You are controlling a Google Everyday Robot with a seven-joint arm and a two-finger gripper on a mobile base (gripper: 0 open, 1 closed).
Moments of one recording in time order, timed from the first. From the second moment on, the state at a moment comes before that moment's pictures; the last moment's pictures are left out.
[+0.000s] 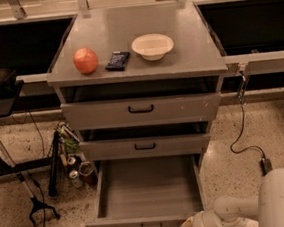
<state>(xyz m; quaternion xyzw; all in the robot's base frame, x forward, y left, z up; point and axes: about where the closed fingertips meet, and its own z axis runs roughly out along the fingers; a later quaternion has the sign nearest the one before) 0.415 -0.147 0.159 -0.55 0.77 0.26 0.19</state>
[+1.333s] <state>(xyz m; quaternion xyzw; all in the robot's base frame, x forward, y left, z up) 0.468 -0.074 0.165 -0.59 0.73 0.26 0.22</state>
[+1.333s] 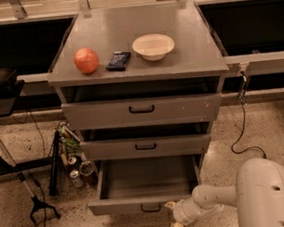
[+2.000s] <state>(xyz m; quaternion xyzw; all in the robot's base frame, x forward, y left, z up) 0.487 -0.051 0.170 -0.59 0.73 0.24 0.24</state>
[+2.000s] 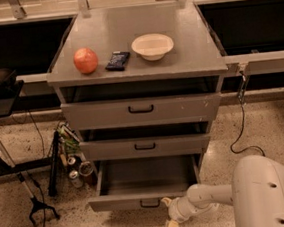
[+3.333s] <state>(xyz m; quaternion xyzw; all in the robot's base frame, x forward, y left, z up) 0.502 -0.133 0.175 -0.55 0.79 0.16 0.21</state>
